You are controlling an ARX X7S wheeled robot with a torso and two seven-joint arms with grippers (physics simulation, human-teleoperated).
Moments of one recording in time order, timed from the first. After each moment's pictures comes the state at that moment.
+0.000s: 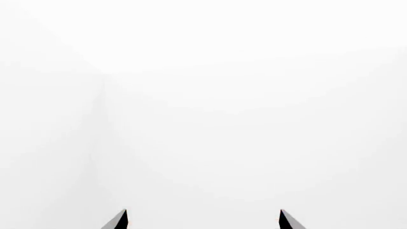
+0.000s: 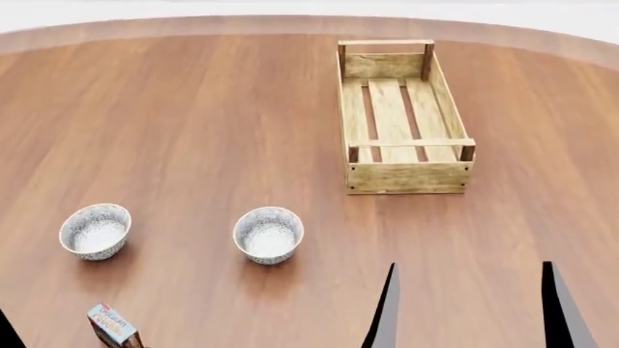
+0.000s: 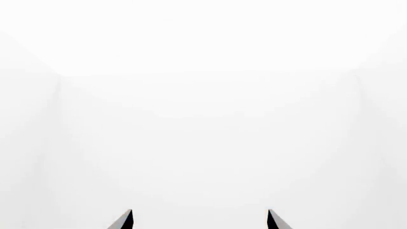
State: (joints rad) left arm 0.16 -0.19 0.03 0.76 -0.01 0.05 -0.27; right arm -0.19 0.20 -0.09 -0.76 0.09 -0.14 0.17
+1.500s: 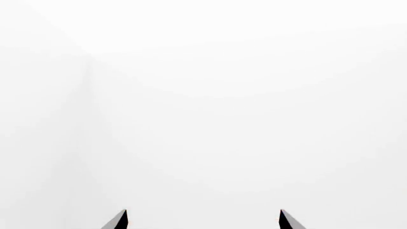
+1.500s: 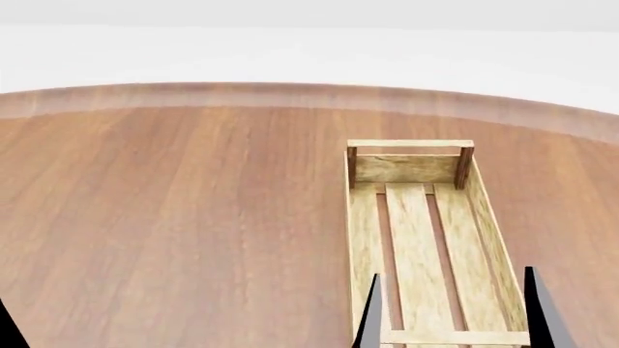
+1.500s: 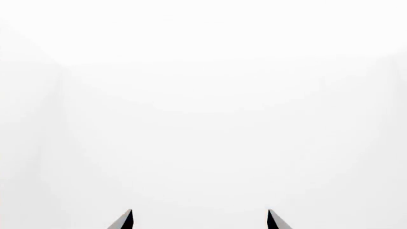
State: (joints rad) left arm 0.18 -0.25 0.07 0.74 -0.03 0.07 -0.32; right arm -0.19 0.26 -0.14 -0.73 0.07 -0.20 0.21
